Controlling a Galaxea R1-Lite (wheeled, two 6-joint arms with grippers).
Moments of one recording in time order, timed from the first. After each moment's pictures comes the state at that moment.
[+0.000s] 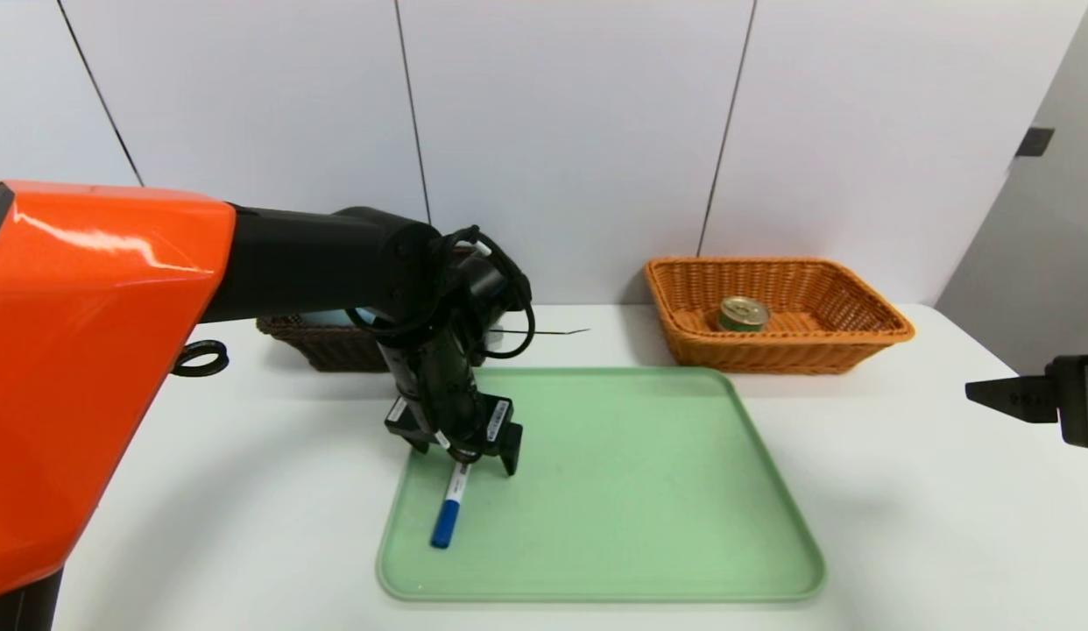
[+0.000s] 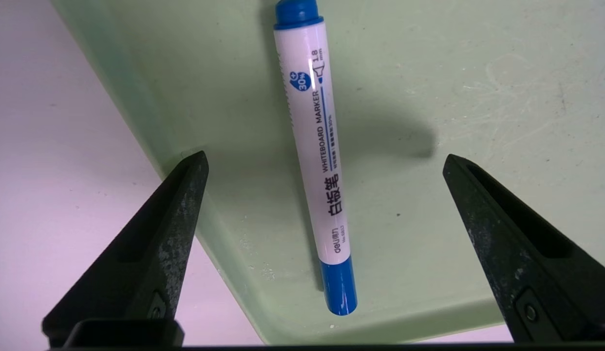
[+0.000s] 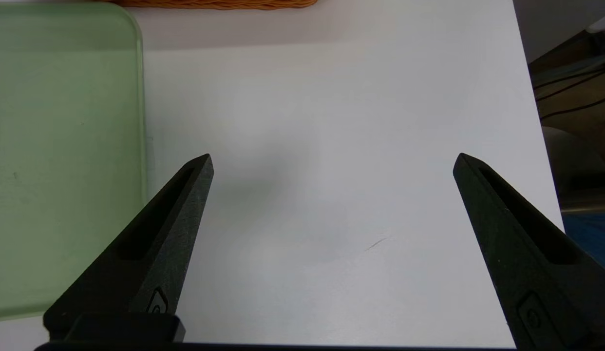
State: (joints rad) left arm -0.60 2.14 -1.80 0.94 0.04 -0.33; right arm 0.18 1.21 -0.98 0.44 -0.32 0.08
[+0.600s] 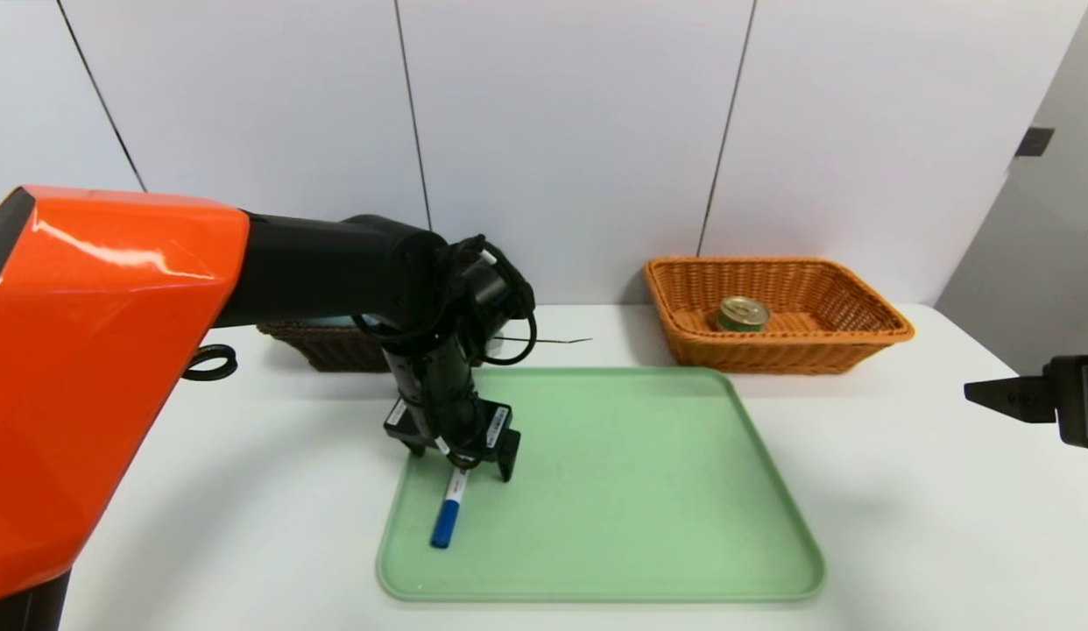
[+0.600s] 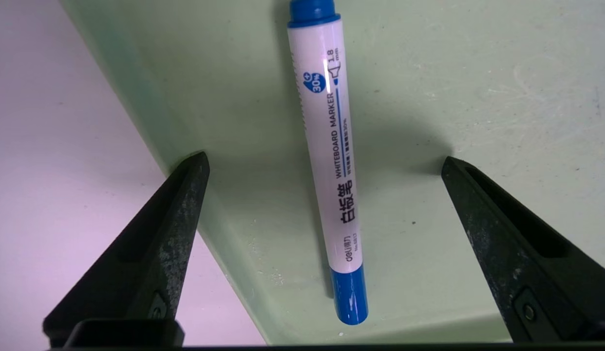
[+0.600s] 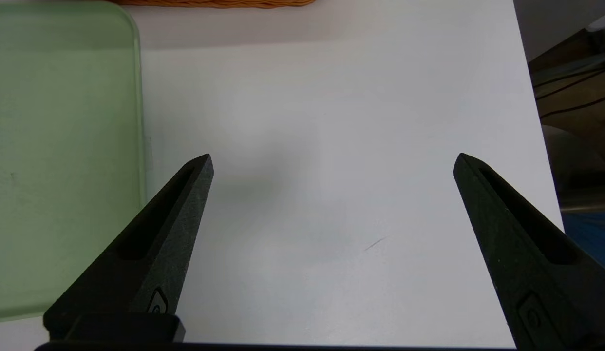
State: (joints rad) left arm -0.61 2.15 -1.79 0.93 0.08 -0.33; right arm 0.17 1.21 -0.98 0.44 -0.32 0.08
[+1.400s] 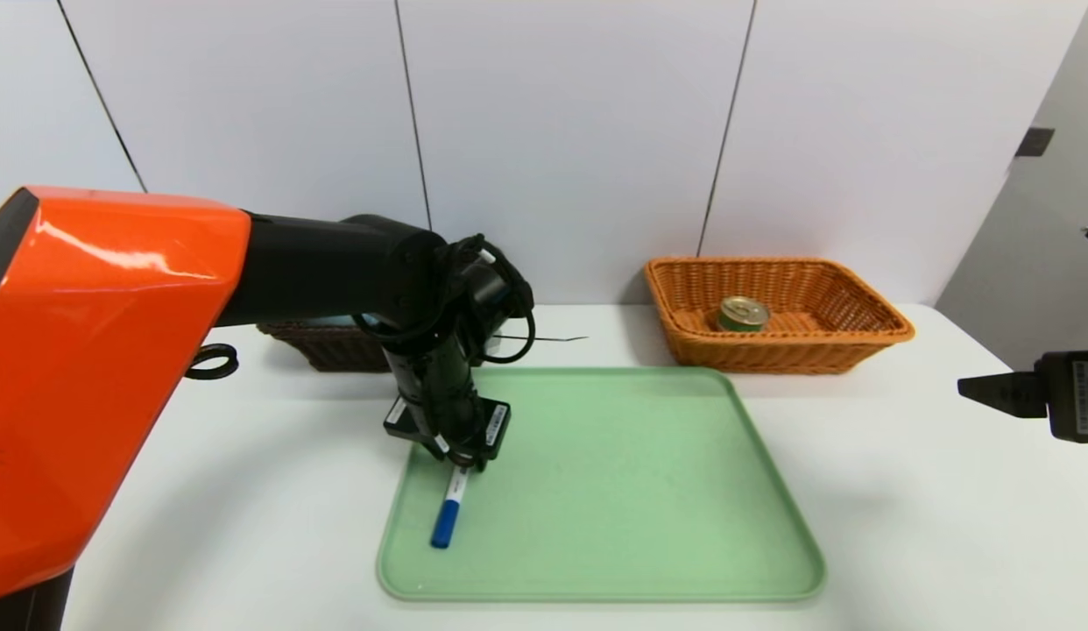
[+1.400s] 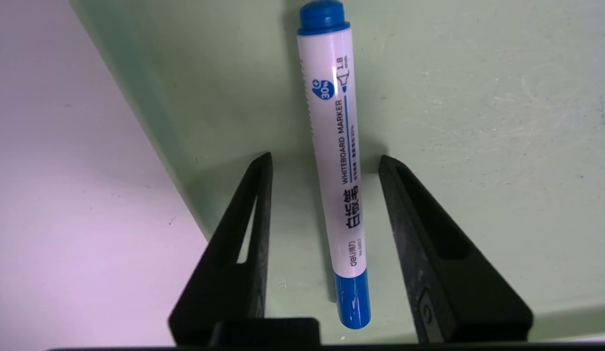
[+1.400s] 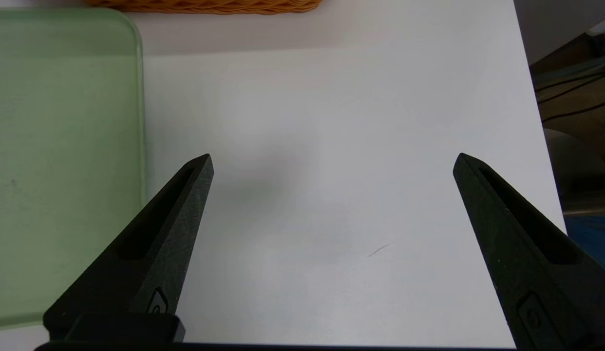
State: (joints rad) left arm -0.61 2.16 -1.79 0.93 0.08 -0.34; right arm 0.18 1.22 -0.98 0.42 -0.32 0.08
